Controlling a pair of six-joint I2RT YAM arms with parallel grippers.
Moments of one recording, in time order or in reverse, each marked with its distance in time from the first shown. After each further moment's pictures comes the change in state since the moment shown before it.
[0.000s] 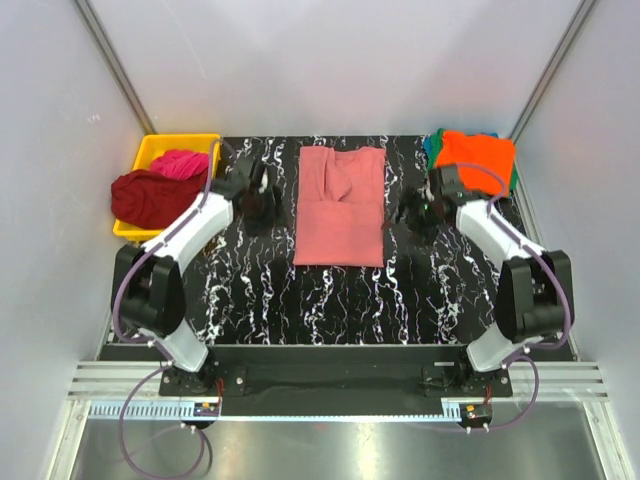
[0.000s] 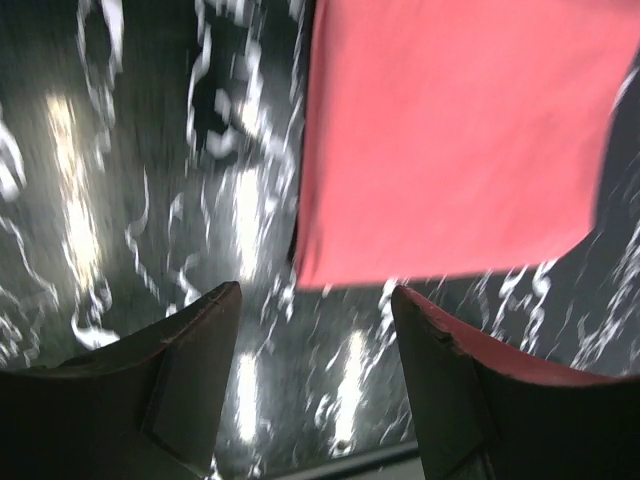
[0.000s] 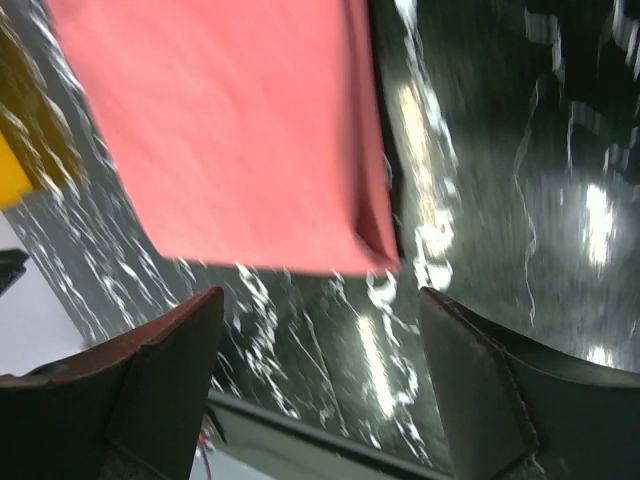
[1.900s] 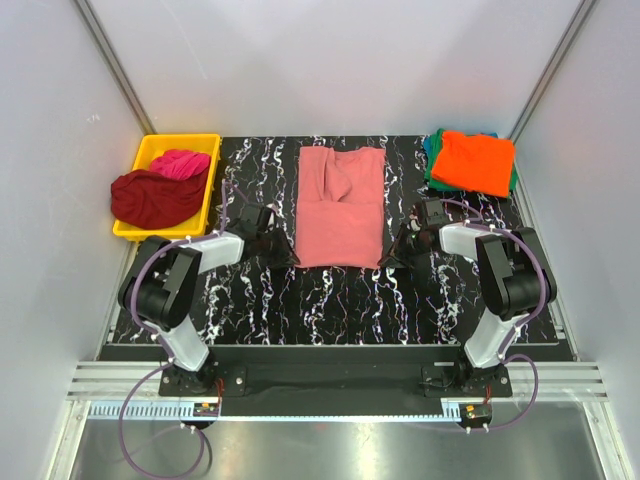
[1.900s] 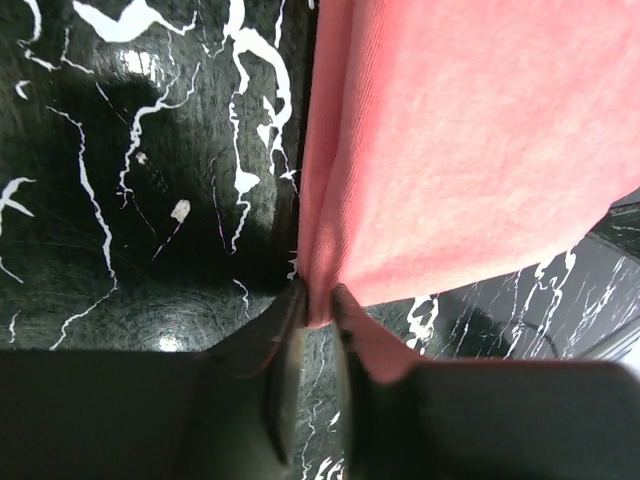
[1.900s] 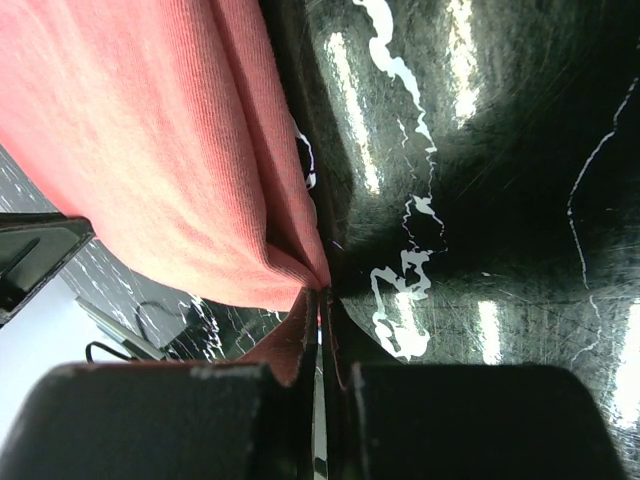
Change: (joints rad) left arm -0.042 0.033 -0.515 0.605 0.190 -0.156; right arm 0.027 0.139 -0.325 0.370 -0.172 0.042
